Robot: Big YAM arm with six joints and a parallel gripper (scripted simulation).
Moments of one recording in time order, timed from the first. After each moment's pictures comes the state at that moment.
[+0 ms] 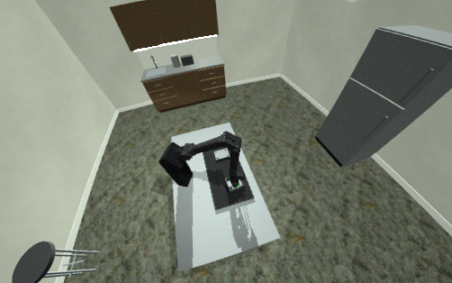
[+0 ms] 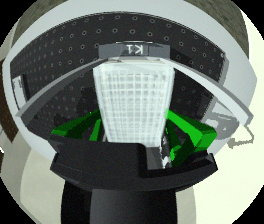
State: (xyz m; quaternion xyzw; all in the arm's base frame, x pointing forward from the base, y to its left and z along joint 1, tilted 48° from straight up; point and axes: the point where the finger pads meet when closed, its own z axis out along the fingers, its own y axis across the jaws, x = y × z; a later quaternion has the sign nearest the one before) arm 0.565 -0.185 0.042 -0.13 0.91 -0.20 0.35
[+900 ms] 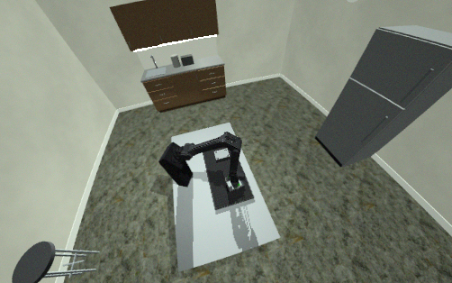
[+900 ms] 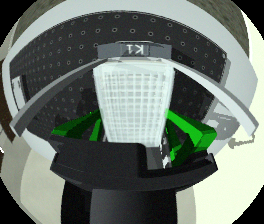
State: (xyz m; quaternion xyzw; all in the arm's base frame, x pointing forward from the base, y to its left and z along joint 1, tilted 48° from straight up) arm 0.568 -0.186 0.039 -0.13 0.91 -0.20 0.35
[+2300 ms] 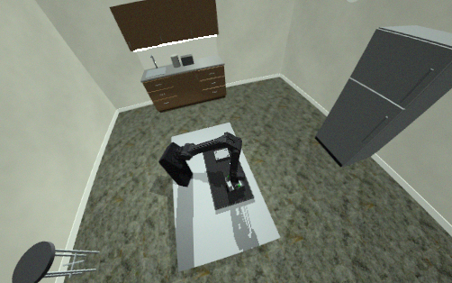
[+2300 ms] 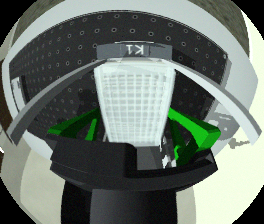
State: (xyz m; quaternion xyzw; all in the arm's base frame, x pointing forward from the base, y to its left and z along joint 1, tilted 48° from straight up) arm 0.571 -0.187 0.037 -0.13 0.91 -0.20 0.35
